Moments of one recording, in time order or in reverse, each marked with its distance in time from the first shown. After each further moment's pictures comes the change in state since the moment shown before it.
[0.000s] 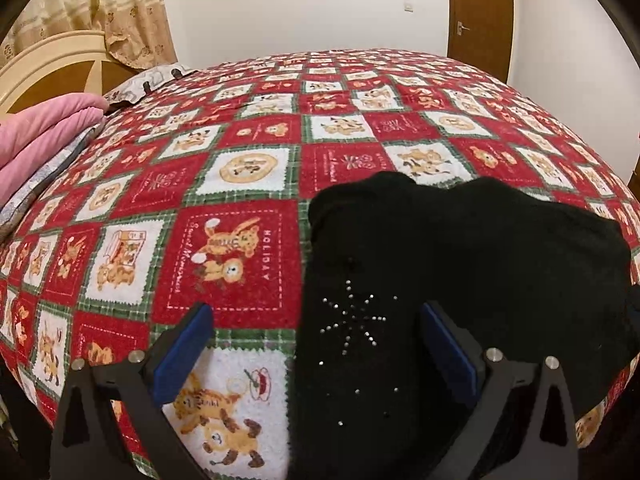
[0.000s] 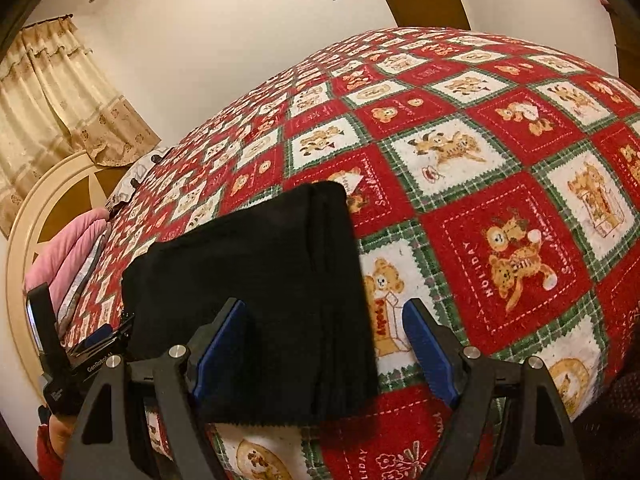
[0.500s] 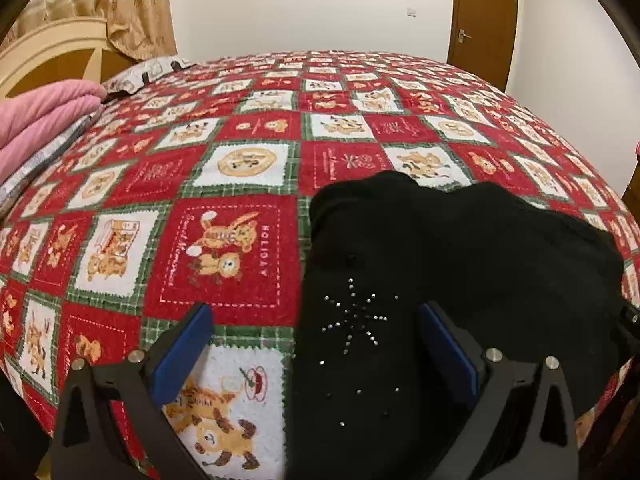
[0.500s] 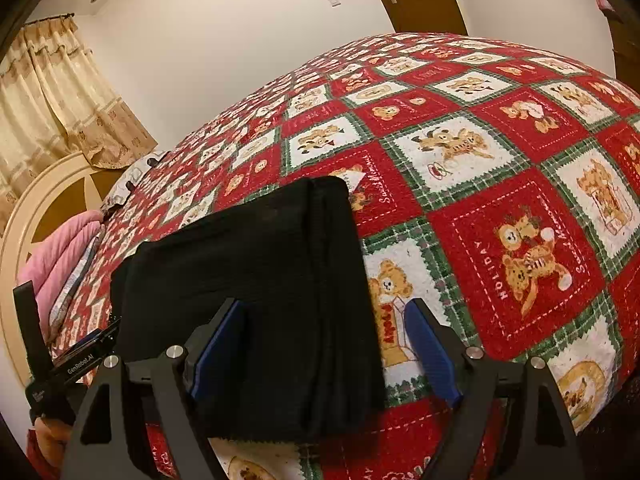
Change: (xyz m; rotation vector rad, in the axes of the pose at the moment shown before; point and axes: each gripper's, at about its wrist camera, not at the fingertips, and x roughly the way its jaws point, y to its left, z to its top) left arm 0.001 0.007 0.000 -0.047 0.010 -0.049; right arm 0.013 0.001 -0.008 0.003 -0.028 -0.005
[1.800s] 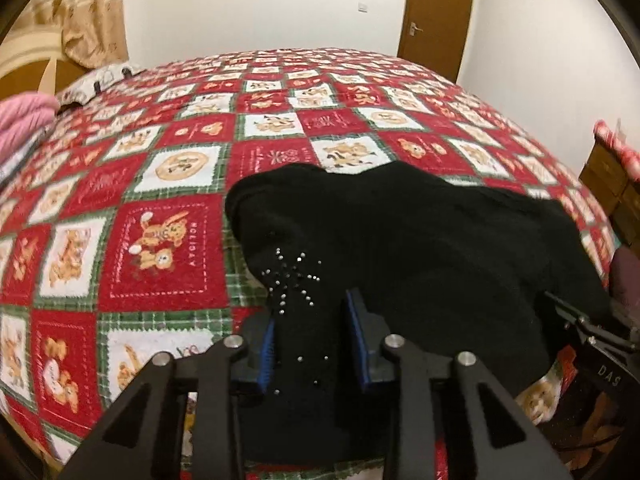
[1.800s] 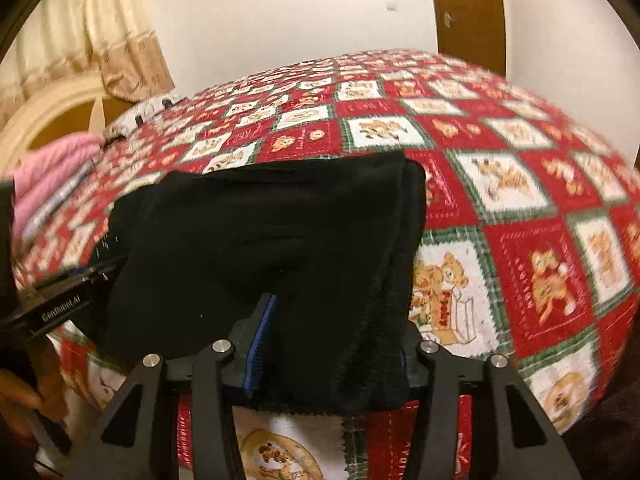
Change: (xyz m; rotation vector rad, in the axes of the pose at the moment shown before) left arm -0.014 -0.021 -0.007 0.061 0.016 -0.176; right arm 0.003 0.056 -0.021 -0.259 0.041 -0.076
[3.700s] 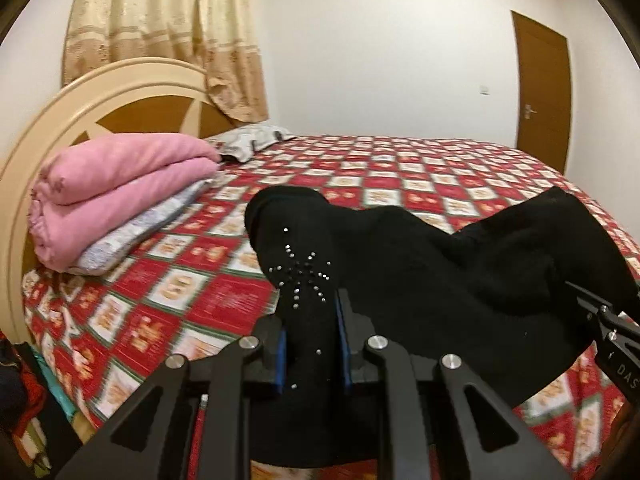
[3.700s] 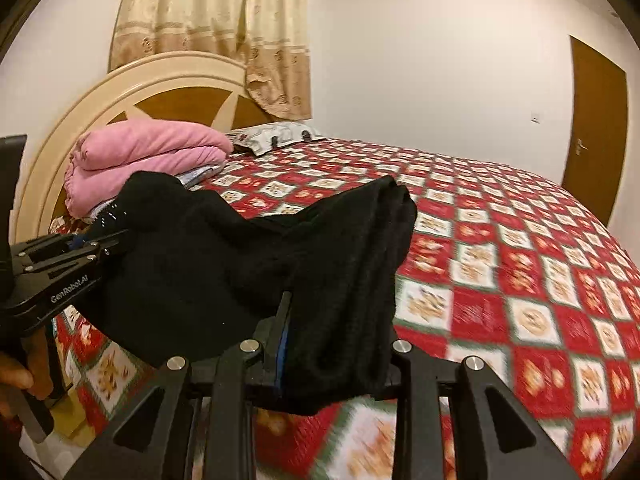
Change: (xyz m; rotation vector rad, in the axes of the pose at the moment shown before) left arm -0.083 0.193 0.073 -0.132 -0.302 0.439; right arm 0.047 0.280 0.120 -0.450 -0.227 0.248
